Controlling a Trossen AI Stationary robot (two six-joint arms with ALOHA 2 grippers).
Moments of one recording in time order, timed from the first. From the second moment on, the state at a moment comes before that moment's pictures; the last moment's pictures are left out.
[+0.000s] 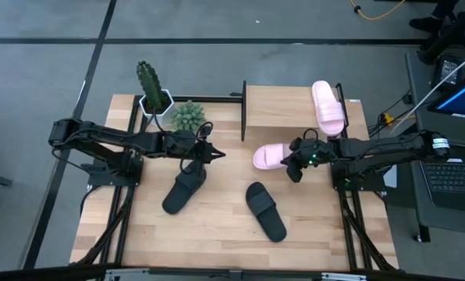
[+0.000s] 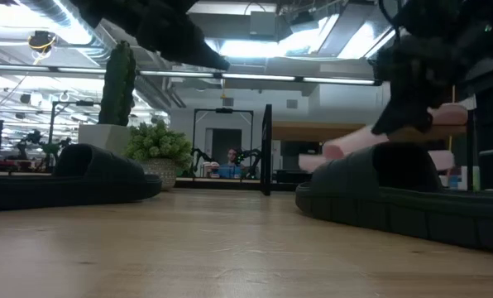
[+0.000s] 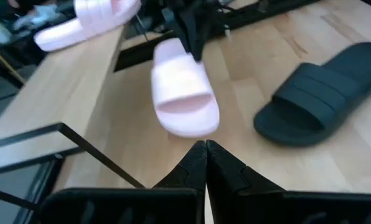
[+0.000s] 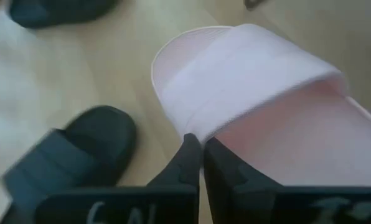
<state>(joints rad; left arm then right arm) 0.03 1.26 0.76 0.05 -0.08 0.32 -0.03 0.94 0.48 -0.30 0.08 0.54</state>
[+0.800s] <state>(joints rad) 0.16 1.23 0.72 0.00 0.13 0.32 0.08 0.92 0.84 -0.57 0.21 0.30</state>
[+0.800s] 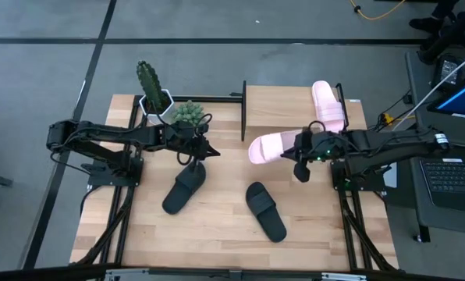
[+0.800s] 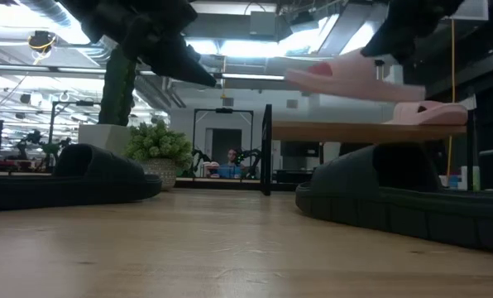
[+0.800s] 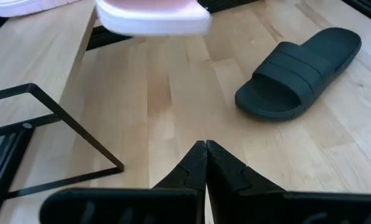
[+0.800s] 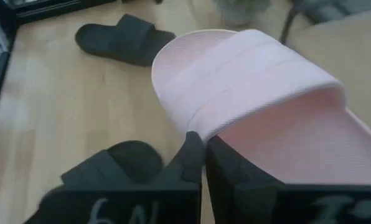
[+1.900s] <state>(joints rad) 0.12 1.23 0.72 0.02 0.13 0.32 -0.46 1.15 1.21 -0.92 -0.16 -0.46</state>
